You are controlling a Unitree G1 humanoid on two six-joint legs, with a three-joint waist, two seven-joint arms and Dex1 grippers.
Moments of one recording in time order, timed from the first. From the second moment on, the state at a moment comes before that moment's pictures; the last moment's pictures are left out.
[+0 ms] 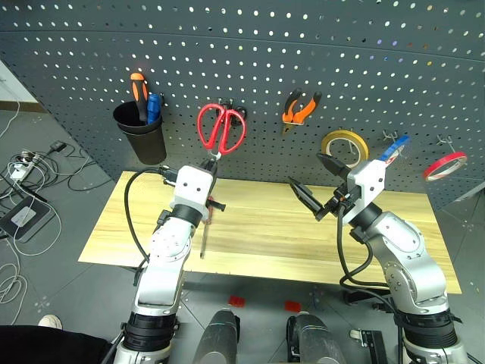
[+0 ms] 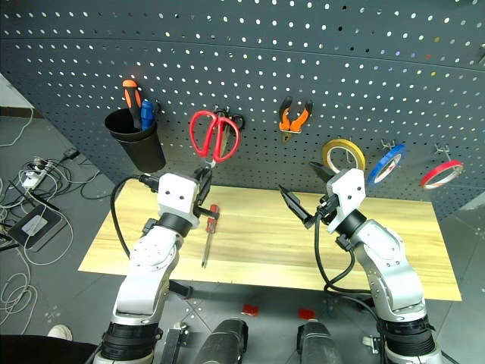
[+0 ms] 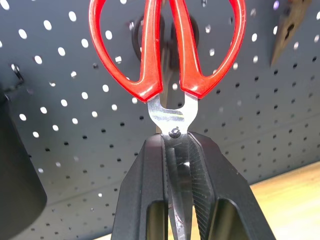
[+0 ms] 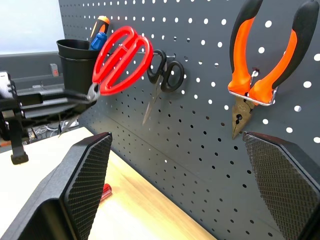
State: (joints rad) left arm -0.20 0.20 -0.03 -0.32 0.12 0.21 -0.15; right arm -0.22 -0.34 0.03 -0.43 0.33 0.28 0.50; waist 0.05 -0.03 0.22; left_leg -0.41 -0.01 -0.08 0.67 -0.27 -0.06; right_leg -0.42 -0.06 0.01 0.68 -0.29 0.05
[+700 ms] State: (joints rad) left arm -0.17 0.19 -0.07 -0.35 0.12 0.21 -0.17; right arm -0.21 -0.33 0.05 -0.43 0.33 0.28 0.50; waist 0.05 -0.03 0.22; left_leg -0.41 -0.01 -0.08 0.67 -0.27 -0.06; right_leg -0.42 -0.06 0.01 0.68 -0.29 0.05
